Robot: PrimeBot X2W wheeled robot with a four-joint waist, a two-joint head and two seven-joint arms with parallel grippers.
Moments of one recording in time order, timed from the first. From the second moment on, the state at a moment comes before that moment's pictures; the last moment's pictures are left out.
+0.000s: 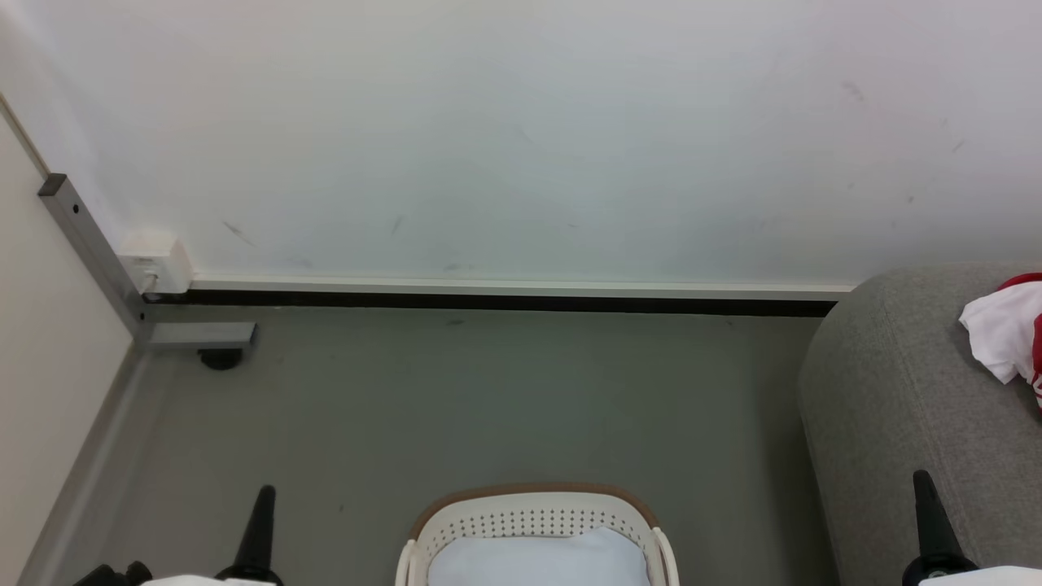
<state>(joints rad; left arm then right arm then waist) -0.02 0.08 0.03 0.24 -1.16 -0.08 -0.01 -0.04 -0.04 -0.07 0.27 1.13 0.13 -0.01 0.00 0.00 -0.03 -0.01</state>
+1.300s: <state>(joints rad) -0.08 0.06 0.09 0.24 -1.48 -0.11 0.08 -0.09 -0.04 -0.10 0.25 1.47 0.13 0.08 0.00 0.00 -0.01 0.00</state>
